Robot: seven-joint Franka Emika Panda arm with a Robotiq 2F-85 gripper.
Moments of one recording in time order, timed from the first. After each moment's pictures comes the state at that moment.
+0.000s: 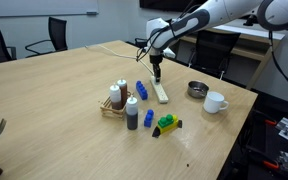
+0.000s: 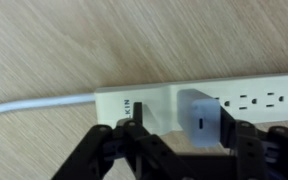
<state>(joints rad) -0.04 1.06 0.04 -1.08 -0.11 2.02 -0.77</state>
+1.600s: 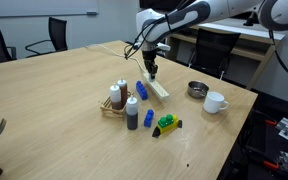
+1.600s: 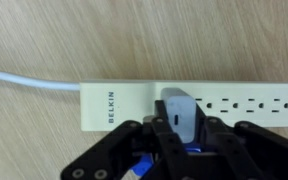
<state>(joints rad) 0.03 1.05 0.07 -0.98 -0.17 1.88 -0.99</state>
